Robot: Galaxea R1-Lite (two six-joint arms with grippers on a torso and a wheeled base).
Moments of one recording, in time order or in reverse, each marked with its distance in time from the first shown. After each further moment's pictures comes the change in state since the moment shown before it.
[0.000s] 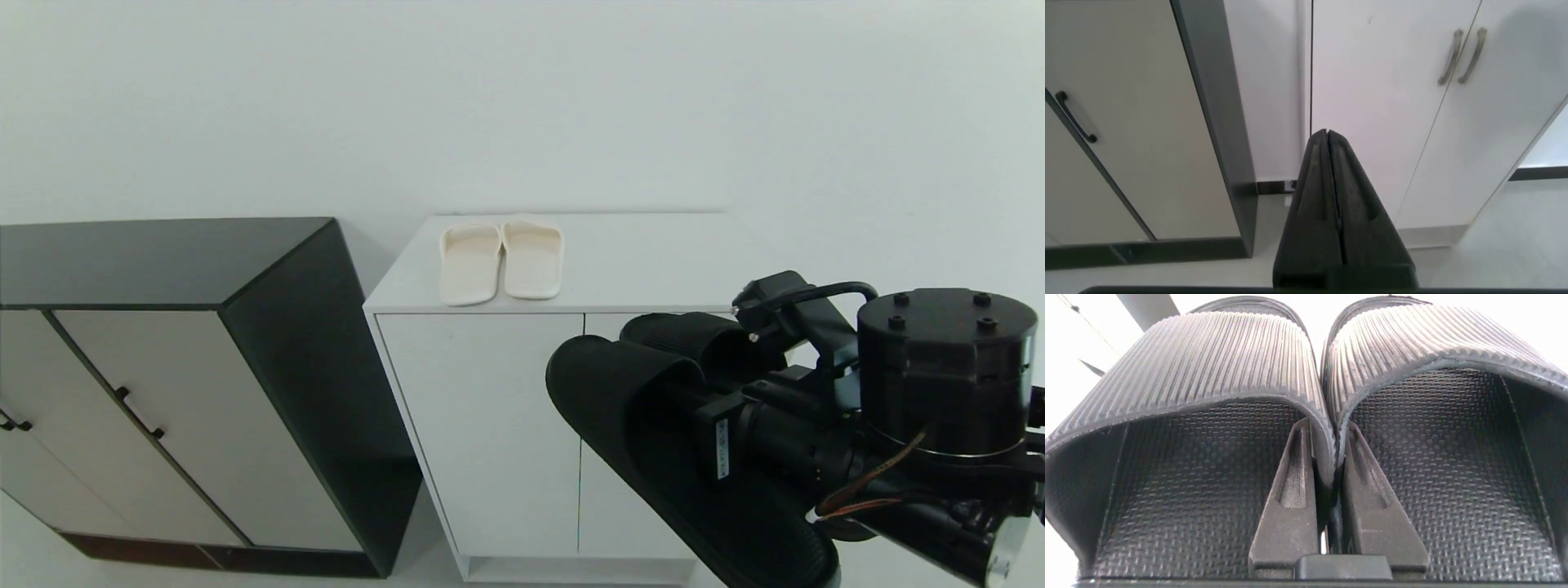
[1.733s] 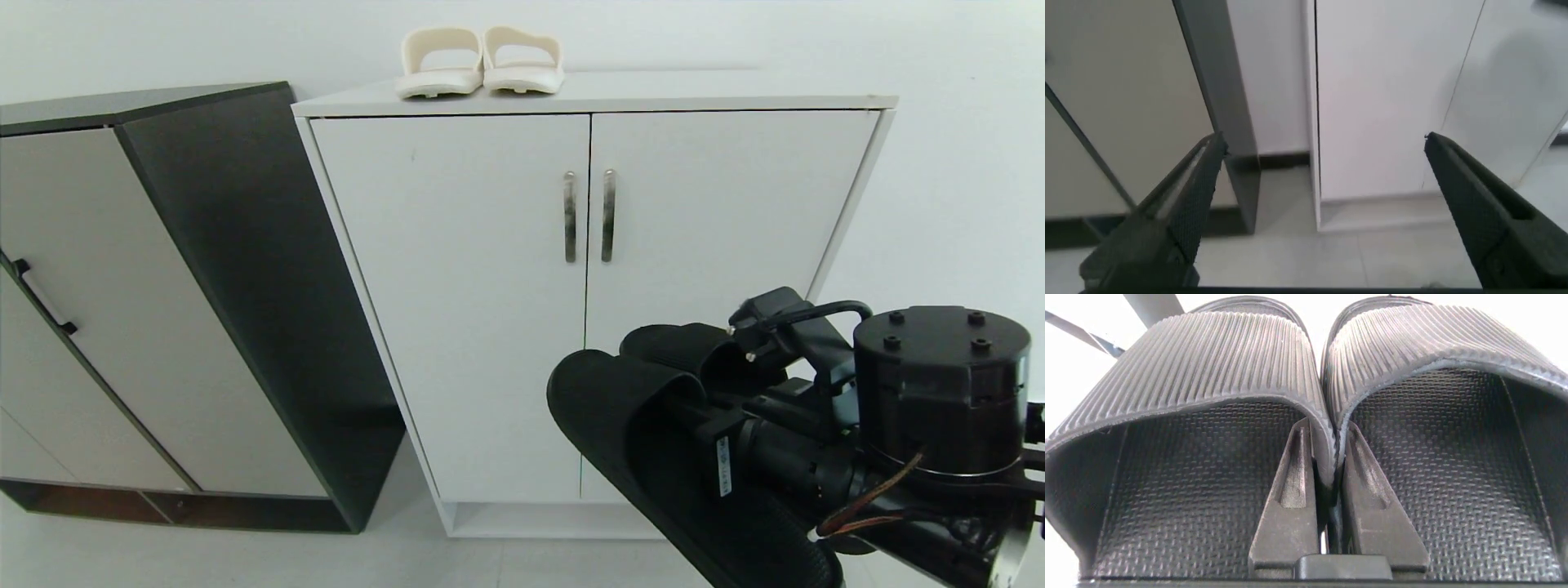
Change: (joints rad) left arm -0.001 0.007 -0.037 -0.007 0.007 0.044; right arm 0.007 -0.001 0.032 -0.012 0.000 -0.013
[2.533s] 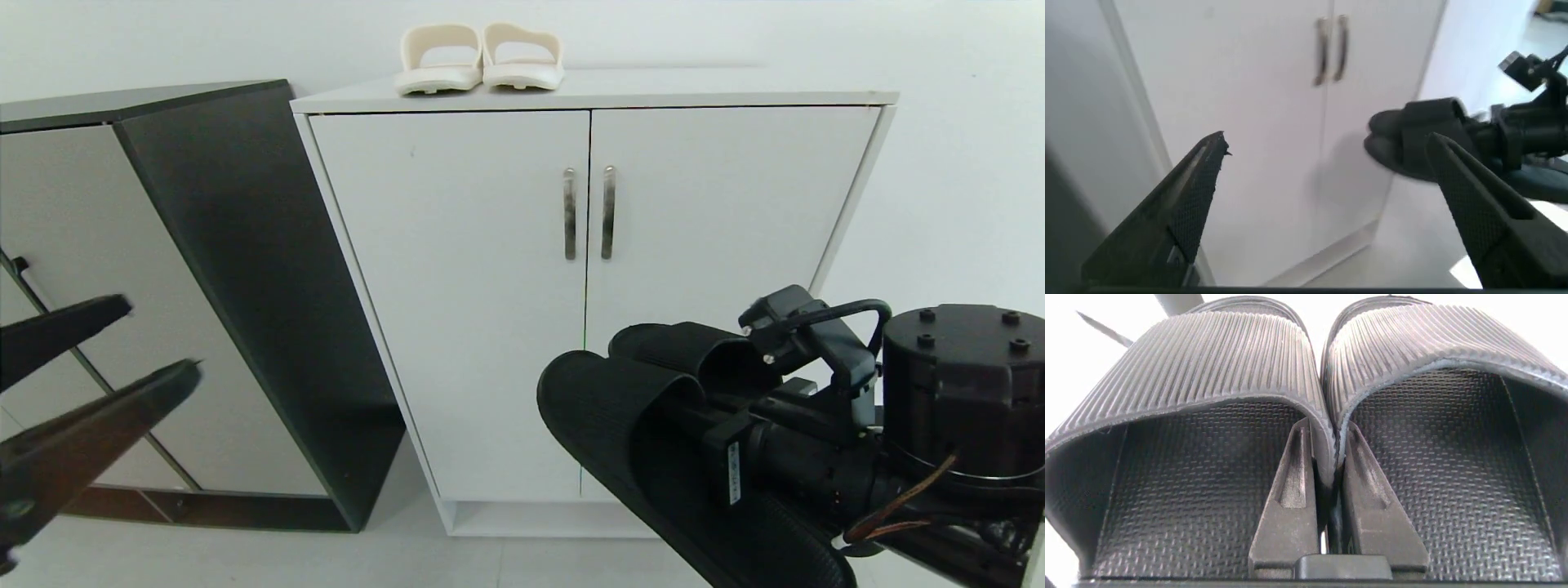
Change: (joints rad) left arm -0.141 0.869 -0.442 -0.493 -0.403 -0.098; right arm -0.006 -0.027 0.028 -0.032 0.099 -0.008
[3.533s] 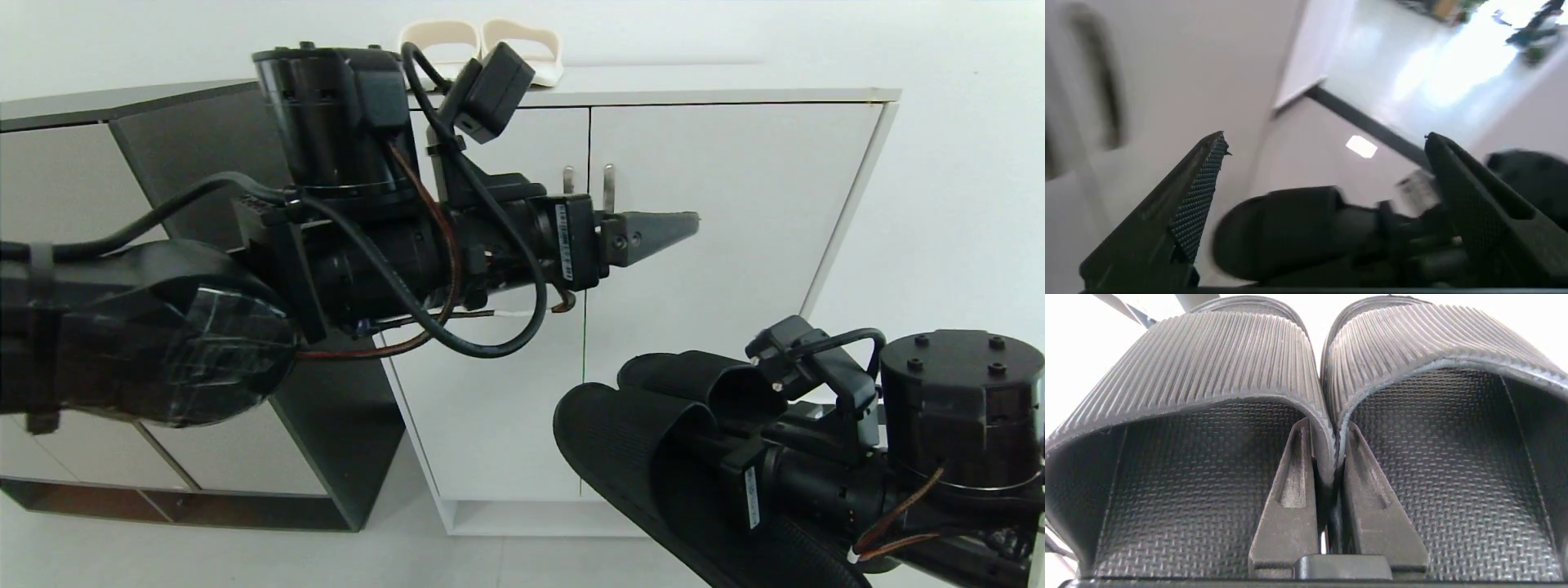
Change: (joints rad) left arm -0.572 0.828 -0.779 0.011 0.064 -0.140; right arm -0.063 0.001 0.073 -0.001 0.087 0.001
